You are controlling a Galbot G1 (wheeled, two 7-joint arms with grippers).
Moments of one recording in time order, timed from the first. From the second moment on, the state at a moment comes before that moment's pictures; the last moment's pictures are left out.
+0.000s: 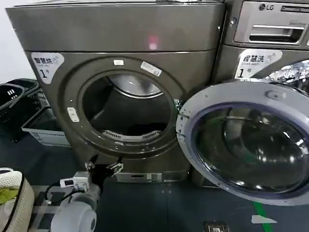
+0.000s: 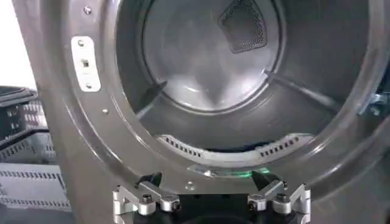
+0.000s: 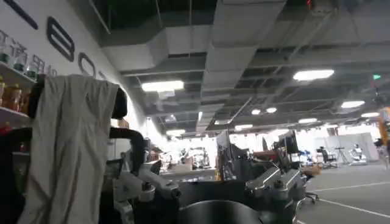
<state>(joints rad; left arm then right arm) 1.27 -1.49 -0.48 -2.20 -0.08 0.74 -0.06 -1.75 1.04 2.54 1.45 0.61 -0.22 0.00</state>
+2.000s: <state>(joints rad) 1.04 -1.52 -0.45 -1.95 0.14 0.74 0.11 -1.74 1.02 2.51 1.45 0.61 -0.18 0.01</state>
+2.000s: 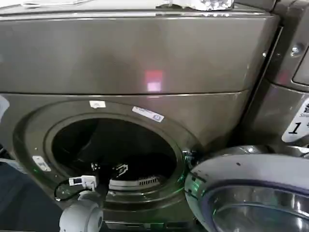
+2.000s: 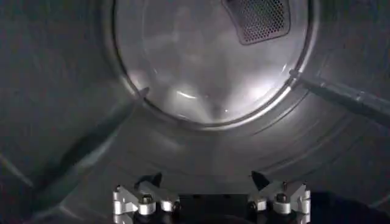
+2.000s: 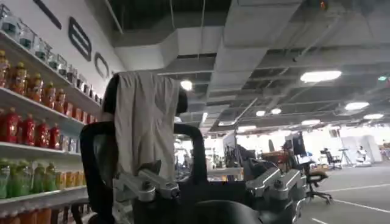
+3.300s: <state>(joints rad) 0.56 -1.49 -0.44 -1.43 1.15 -0.34 1.33 -1.73 1.02 2.49 1.45 0.61 -0.16 0.00</state>
